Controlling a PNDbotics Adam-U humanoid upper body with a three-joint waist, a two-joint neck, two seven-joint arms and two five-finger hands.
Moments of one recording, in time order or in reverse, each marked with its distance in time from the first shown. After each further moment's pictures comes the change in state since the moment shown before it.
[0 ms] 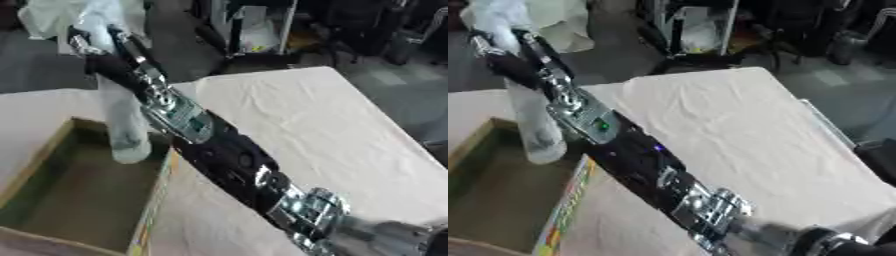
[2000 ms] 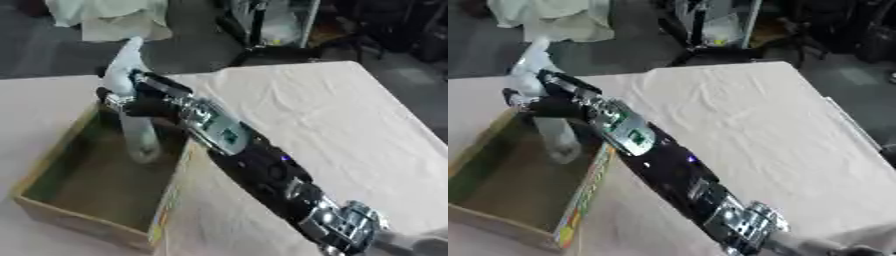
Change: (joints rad) left arm 0.015 0.002 0.018 0.000 -0.042 -0.007 0.070; right arm 0.092 -0.002 0.024 -0.017 0.060 0.125 0.519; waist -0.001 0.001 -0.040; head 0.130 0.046
